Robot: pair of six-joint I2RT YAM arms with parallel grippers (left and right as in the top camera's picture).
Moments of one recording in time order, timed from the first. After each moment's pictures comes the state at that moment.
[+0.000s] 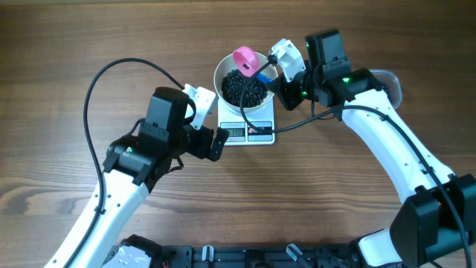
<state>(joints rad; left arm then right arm) -0.40 1.17 0.97 -0.69 0.17 0.01 0.34 1.65 1.32 -0.59 -0.38 -0.27</state>
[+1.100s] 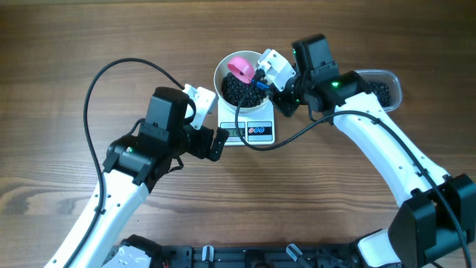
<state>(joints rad) -0.40 1.17 0.97 -0.69 0.17 0.01 0.40 1.65 1.32 -0.62 -0.26 -0.47</state>
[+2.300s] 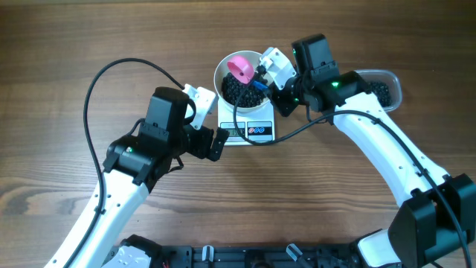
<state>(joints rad) -0.40 1.17 0.97 -0.69 0.17 0.01 0.40 1.65 1.32 -0.62 -0.29 -0.35</state>
